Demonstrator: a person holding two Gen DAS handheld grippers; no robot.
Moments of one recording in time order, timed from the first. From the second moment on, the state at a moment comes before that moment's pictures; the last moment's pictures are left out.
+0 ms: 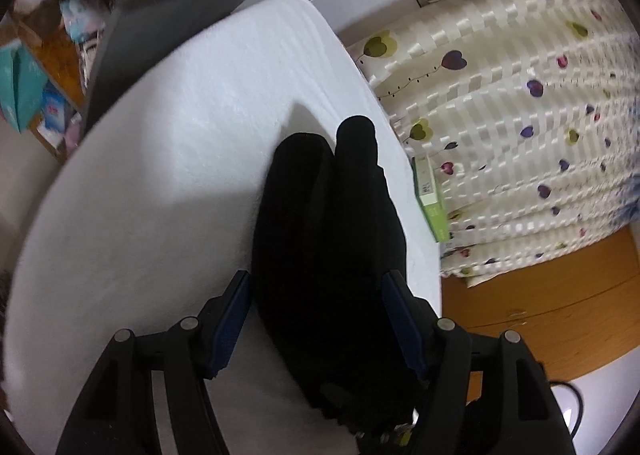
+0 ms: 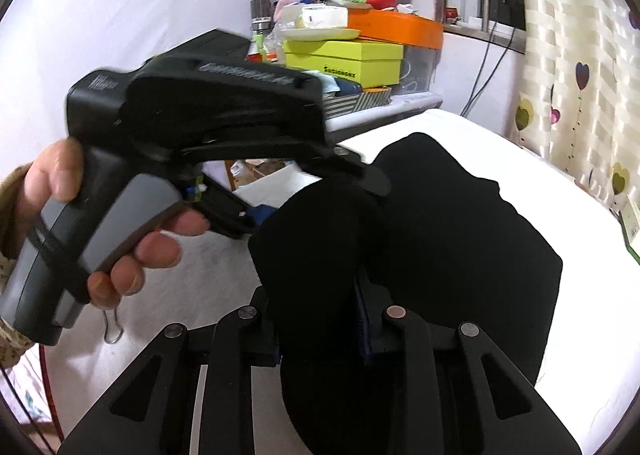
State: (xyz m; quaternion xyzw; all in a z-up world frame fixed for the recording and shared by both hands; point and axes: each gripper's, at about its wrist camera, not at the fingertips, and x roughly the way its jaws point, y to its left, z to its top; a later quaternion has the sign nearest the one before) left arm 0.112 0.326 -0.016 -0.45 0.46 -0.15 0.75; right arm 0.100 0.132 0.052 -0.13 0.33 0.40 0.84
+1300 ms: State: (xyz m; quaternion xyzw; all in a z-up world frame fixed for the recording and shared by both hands) left arm 0.131 0.294 0.000 -0.27 0.50 -0.11 0.81; right arm 0.160 -0.036 0.035 0.14 0.47 0.37 0.79
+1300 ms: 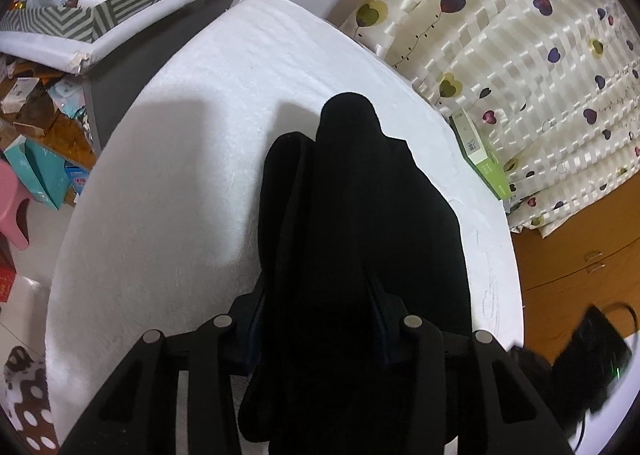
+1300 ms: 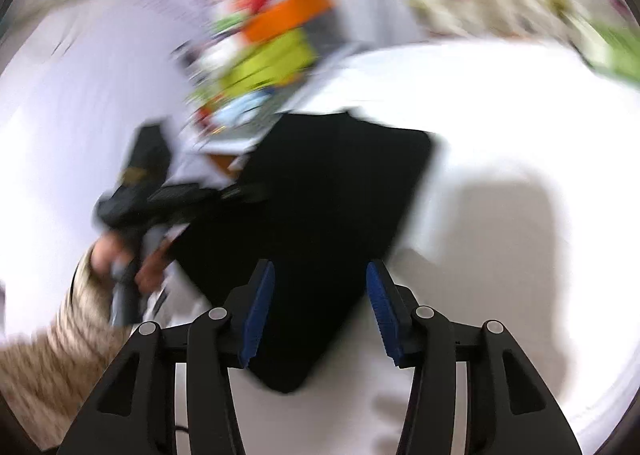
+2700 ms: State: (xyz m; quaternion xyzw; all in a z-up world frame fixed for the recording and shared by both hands) left arm 0.113 0.232 0.039 -0.06 0.45 -0.03 0.89; right arm 0.188 0.013 0.037 0.09 0.44 0.35 0.82
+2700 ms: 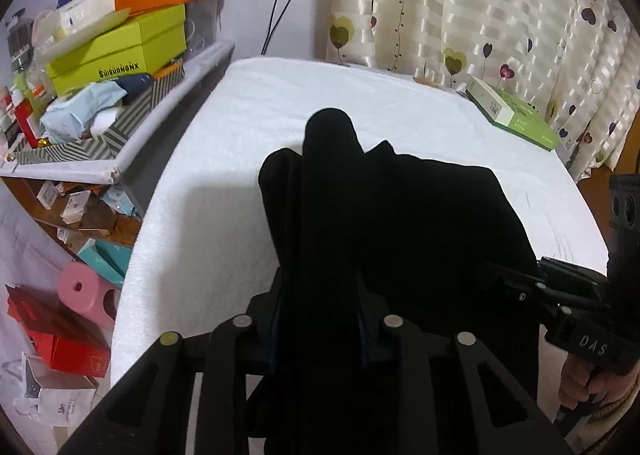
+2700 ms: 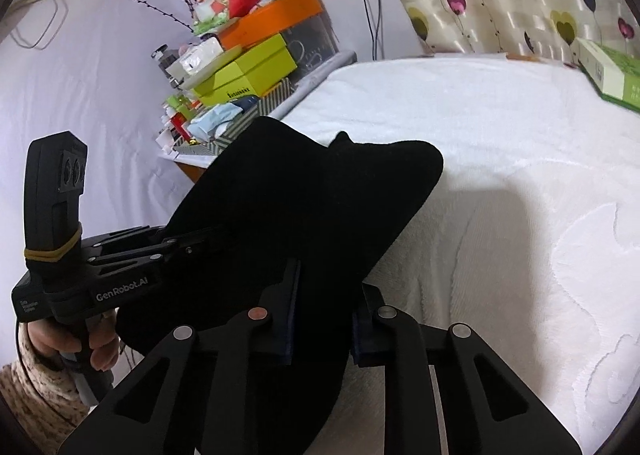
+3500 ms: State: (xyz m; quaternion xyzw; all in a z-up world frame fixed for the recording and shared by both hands) left arm 0.122 0.123 0.072 -0.07 0.43 -0.10 0.89; right arm 0.187 -0.100 0.094 0.10 0.38 0.29 0.87
